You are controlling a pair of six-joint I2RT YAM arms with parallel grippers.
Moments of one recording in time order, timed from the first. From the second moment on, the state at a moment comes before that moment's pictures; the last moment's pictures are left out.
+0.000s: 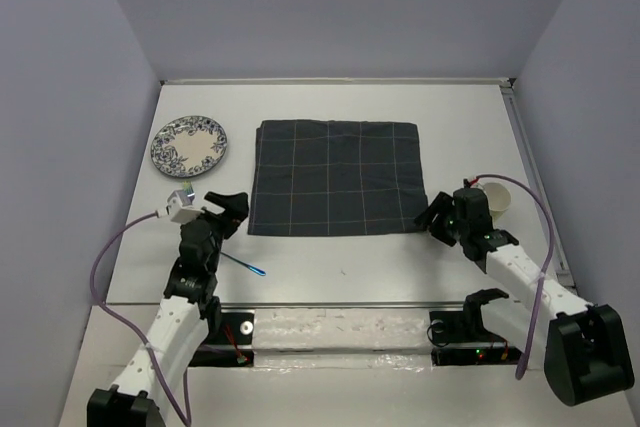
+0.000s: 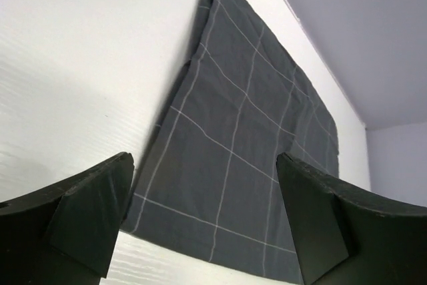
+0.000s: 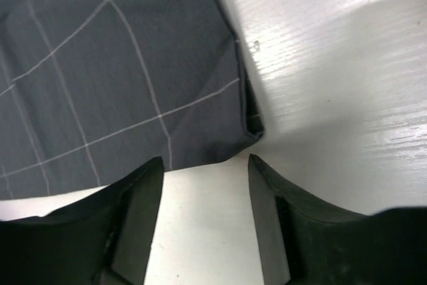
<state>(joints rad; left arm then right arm) -0.18 0.48 0.06 0.19 -0.16 -0.94 0.23 0.98 0.36 -0.17 -0.01 0.75</state>
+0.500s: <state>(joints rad) -0.14 0.91 0.44 0.20 -0.35 -0.84 0.23 0.78 0.48 -0.20 -0.11 0.70</state>
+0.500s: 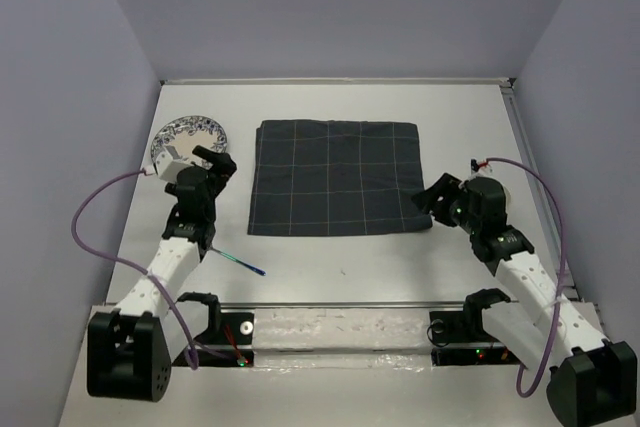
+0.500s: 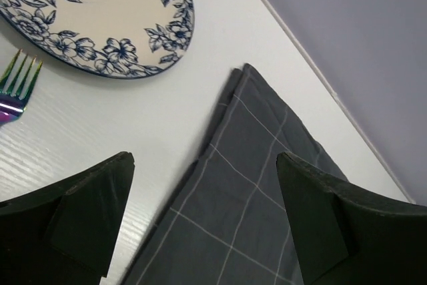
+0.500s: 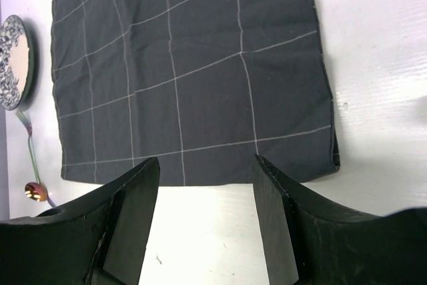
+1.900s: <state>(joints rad) 0.43 1.78 0.81 0.35 0.01 -0.82 0.28 0.85 0.37 0.08 -0.34 0.67</state>
